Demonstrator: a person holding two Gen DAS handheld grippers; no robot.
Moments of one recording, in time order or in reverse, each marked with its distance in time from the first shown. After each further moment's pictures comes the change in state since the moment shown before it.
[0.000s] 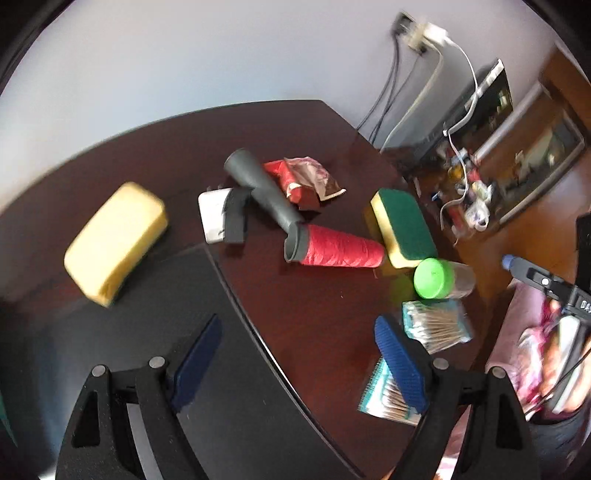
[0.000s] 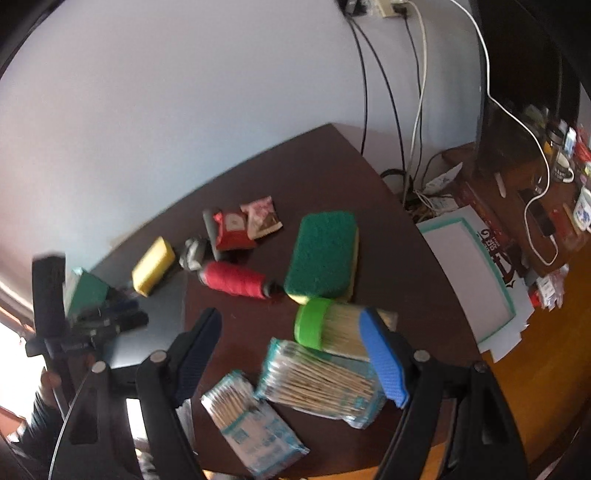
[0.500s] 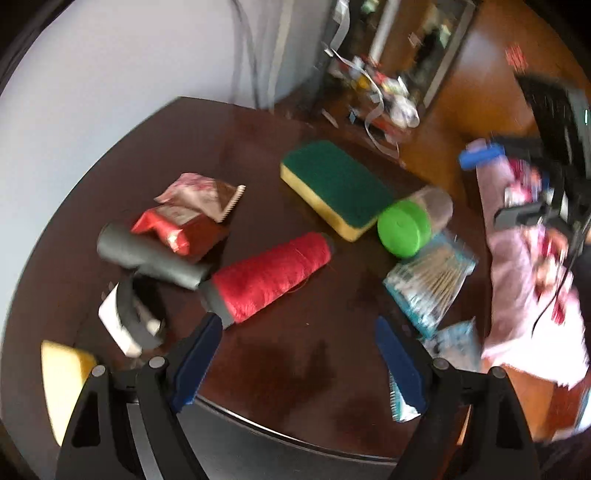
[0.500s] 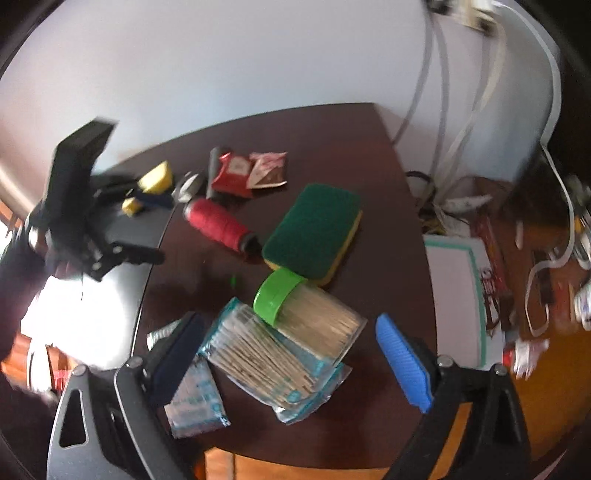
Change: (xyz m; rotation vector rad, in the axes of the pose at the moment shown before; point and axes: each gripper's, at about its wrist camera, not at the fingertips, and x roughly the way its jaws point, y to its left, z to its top) left arm 0.069 -0.057 0.037 0.578 0.188 -0.166; right arm 0.023 -0.009 0.008 -0.371 0.166 0.018
